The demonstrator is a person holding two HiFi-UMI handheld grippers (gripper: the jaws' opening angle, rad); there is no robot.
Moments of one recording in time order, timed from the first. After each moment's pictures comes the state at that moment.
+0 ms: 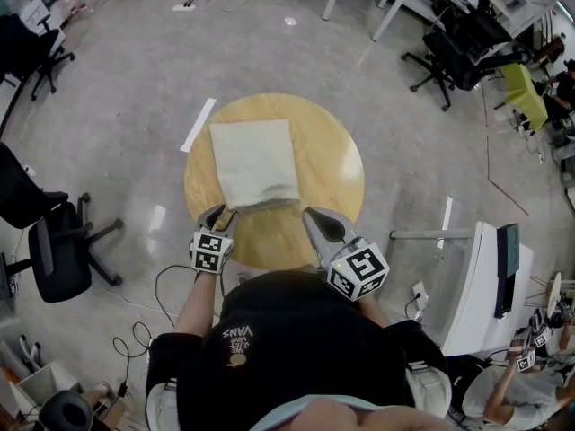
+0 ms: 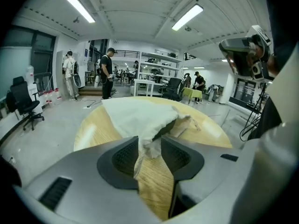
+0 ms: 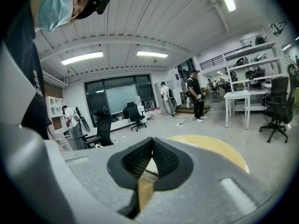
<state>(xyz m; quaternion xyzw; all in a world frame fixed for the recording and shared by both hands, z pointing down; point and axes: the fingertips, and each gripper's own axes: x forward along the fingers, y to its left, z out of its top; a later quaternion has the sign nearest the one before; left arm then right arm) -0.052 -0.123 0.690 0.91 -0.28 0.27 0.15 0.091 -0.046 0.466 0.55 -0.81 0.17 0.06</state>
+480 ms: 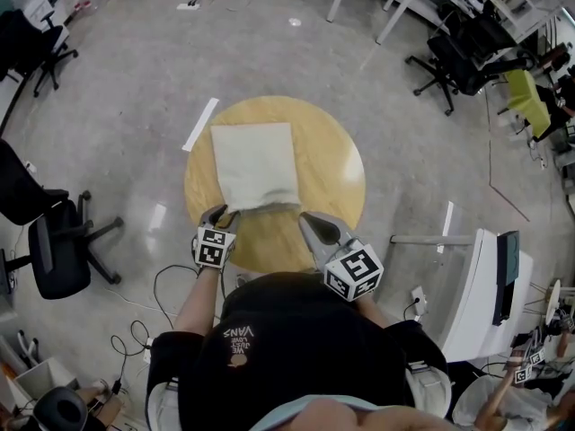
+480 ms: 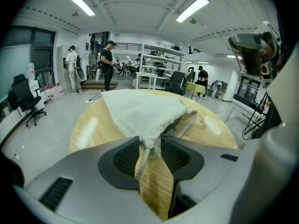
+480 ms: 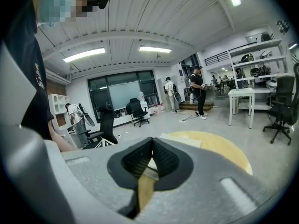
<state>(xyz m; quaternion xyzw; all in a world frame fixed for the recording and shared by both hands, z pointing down) -0.043 -0.130 0.715 0.89 -0.29 0.31 0.17 0.090 -0.051 0.487 0.53 -0.82 0.18 0.09</state>
